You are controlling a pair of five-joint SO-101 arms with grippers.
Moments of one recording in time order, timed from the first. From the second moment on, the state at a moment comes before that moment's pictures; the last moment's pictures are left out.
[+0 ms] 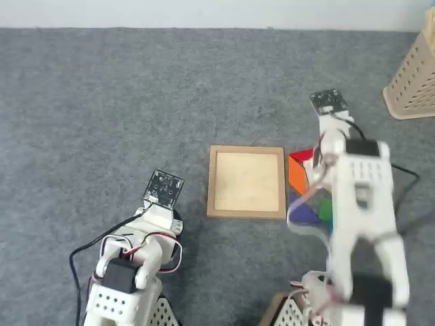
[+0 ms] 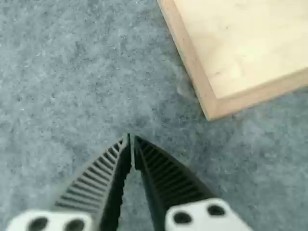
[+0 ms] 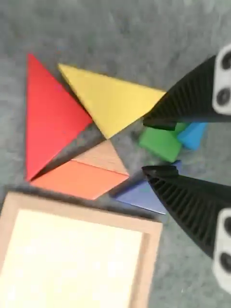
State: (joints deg) left arm 9.1 -103.4 97.6 72.0 -0.7; right arm 1.2 -12.1 28.6 71.7 15.9
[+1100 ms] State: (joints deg) left arm 9.1 -103.4 97.6 72.0 -0.7; right arm 5.1 10.2 22.0 62.9 11.8
